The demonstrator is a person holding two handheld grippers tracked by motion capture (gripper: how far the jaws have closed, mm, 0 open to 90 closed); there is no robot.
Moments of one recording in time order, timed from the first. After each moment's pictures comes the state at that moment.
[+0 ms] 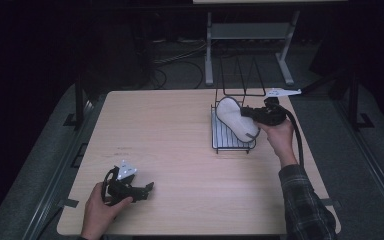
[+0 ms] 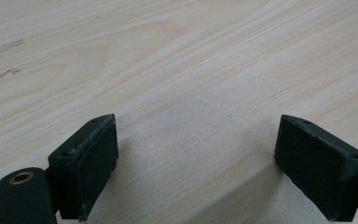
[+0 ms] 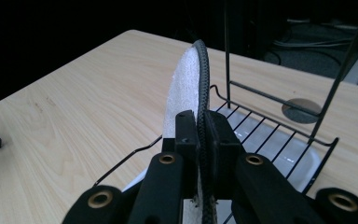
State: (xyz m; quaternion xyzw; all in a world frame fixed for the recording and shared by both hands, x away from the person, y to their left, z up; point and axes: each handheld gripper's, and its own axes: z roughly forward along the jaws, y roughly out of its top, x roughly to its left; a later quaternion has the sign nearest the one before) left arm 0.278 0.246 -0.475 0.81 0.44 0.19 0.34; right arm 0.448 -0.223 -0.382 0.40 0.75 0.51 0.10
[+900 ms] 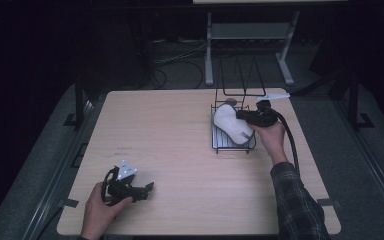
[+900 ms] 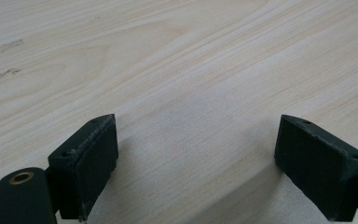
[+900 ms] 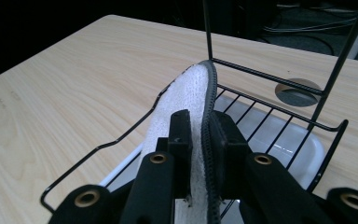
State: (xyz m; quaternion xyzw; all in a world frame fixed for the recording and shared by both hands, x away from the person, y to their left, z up) left arm 0.278 0.246 -0.475 0.81 0.44 0.19 0.34; right arm 0.469 -0.213 -0.414 0.42 0.75 0.49 0.11
